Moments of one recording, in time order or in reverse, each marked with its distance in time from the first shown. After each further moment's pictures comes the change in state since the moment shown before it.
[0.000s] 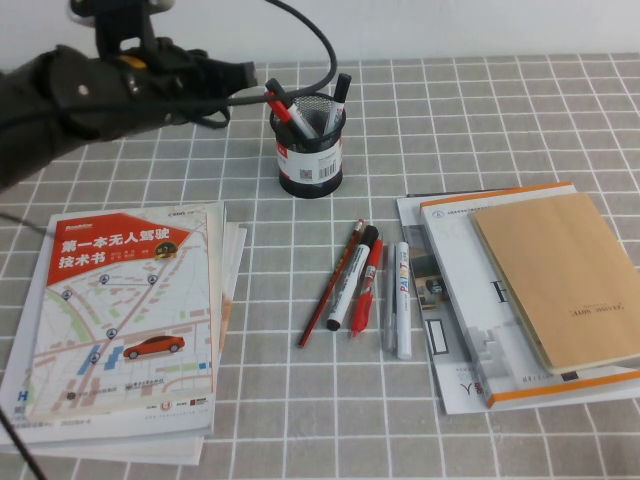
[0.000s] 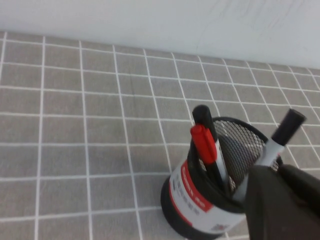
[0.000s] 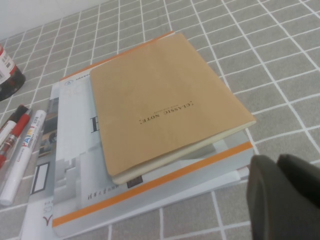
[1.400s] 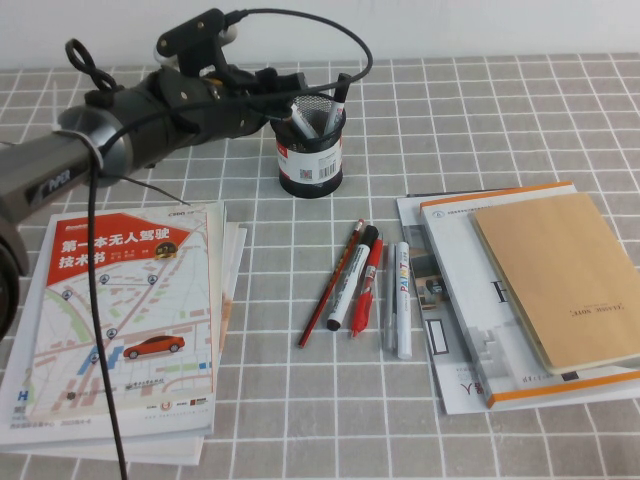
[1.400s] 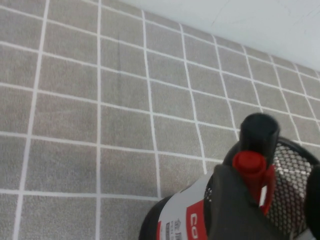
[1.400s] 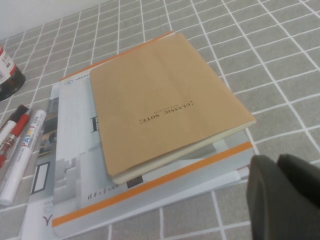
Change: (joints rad) right arm 0.000 0.000 0.000 0.000 0.000 0.000; left arm -0.028 0.413 -0.341 -0.201 -0.014 0.007
